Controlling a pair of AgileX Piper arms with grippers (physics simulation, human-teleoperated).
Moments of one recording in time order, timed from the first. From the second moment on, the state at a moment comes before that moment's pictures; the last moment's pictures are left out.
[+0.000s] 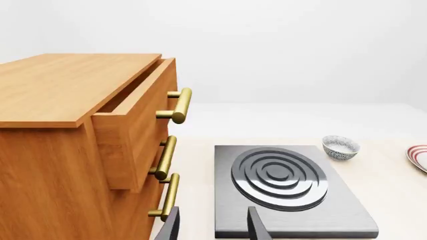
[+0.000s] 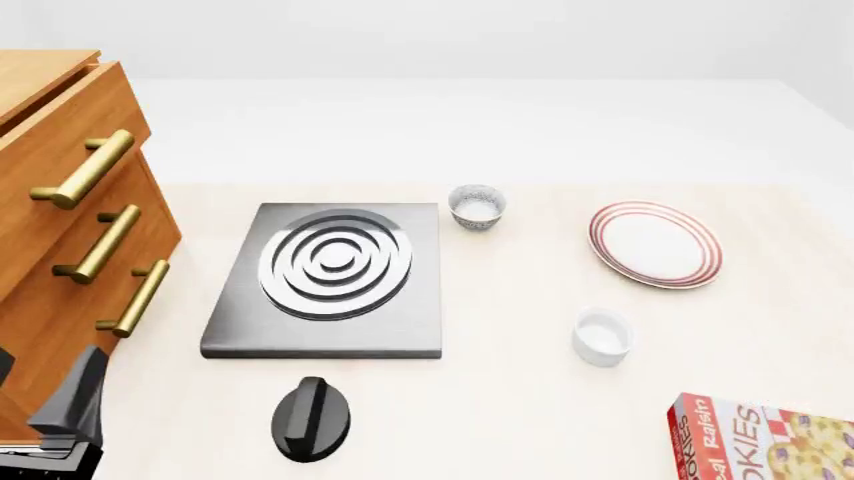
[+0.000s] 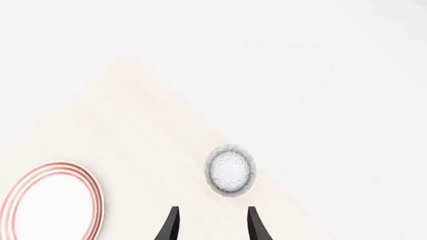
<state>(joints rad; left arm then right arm) 0.00 0.01 0.00 0.00 0.00 -0.79 1.59 -1.44 0.68 0.04</state>
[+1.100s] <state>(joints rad) 0.00 0.01 0.00 0.00 0.00 -0.94 1.82 -1.56 0.61 0.06</state>
